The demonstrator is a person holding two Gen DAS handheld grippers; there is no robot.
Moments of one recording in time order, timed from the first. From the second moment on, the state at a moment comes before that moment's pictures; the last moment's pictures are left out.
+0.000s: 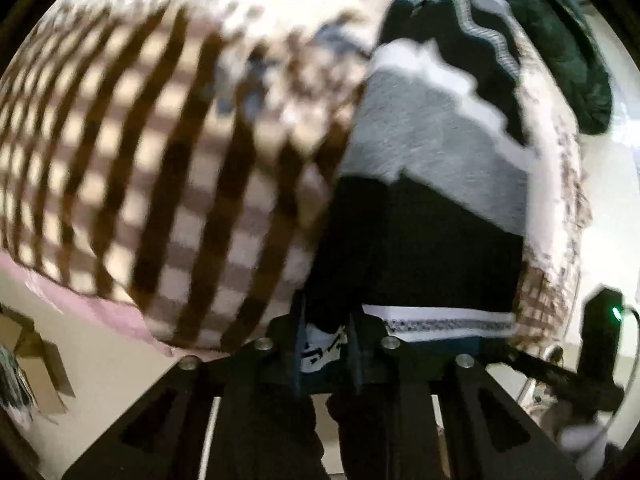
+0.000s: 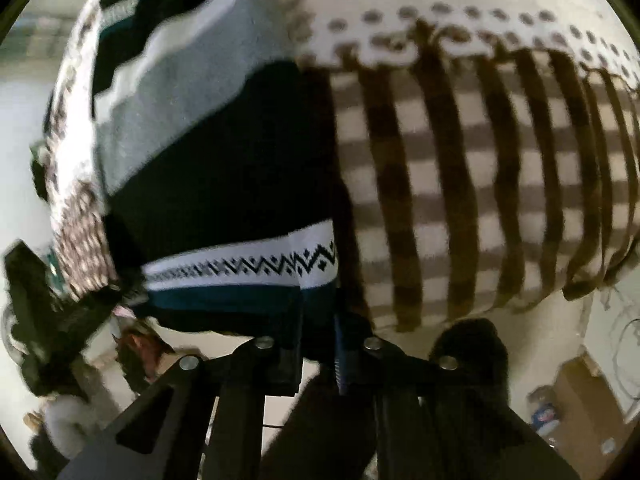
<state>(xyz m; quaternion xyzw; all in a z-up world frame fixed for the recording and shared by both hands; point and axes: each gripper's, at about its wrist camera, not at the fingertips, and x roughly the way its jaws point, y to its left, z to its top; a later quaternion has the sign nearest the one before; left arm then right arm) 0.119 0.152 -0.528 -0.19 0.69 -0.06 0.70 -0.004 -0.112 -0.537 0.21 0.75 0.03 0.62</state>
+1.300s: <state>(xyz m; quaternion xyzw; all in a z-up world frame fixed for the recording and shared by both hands) 0.587 0.138 -0.544 -0.22 0.61 -0.10 0.76 0.468 -0.167 -0.530 0.28 0.65 0.05 0.70</state>
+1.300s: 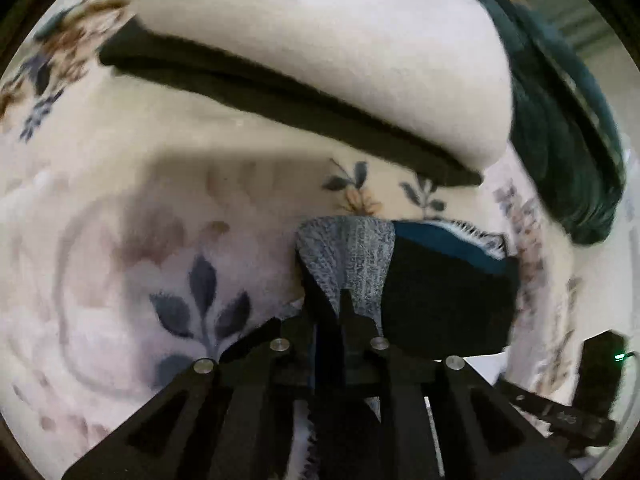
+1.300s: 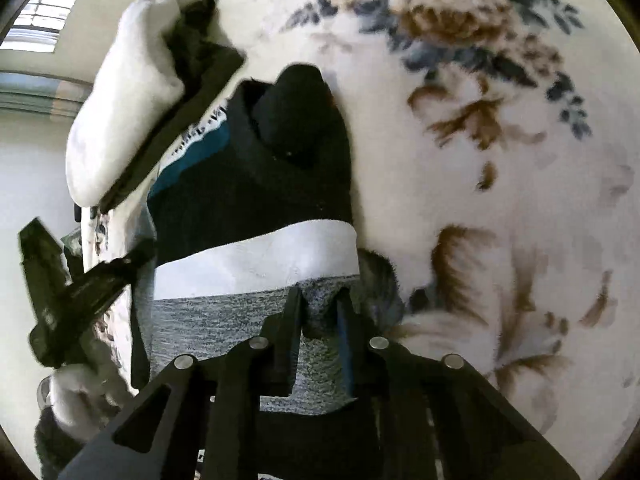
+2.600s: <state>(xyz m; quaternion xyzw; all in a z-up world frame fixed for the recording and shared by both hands) 0.521 0.149 -0.541 -0.25 0.56 -0.07 0.79 0.440 -0.174 -0.534 0.25 0.65 0.07 0.71</state>
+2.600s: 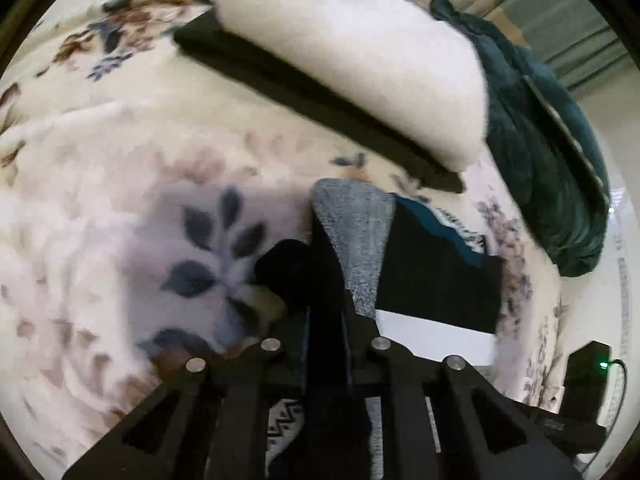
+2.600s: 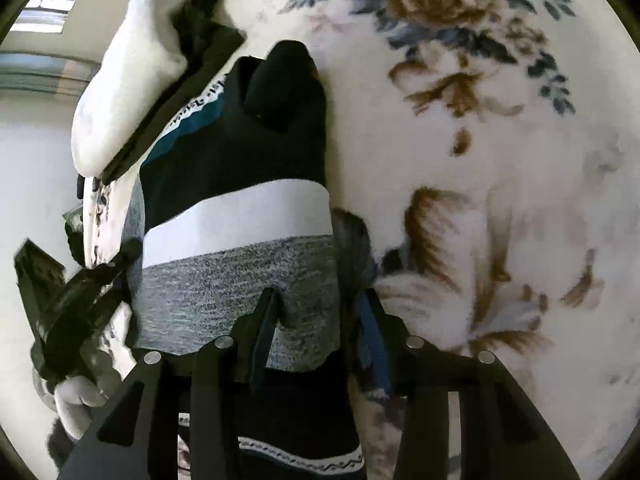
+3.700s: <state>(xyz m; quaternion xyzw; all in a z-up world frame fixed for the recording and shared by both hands) 0.144 0.171 -0.532 -0.22 0.71 -0.12 0.66 0.079 -0.121 -0.545 0.26 0.75 -0.02 0.61</state>
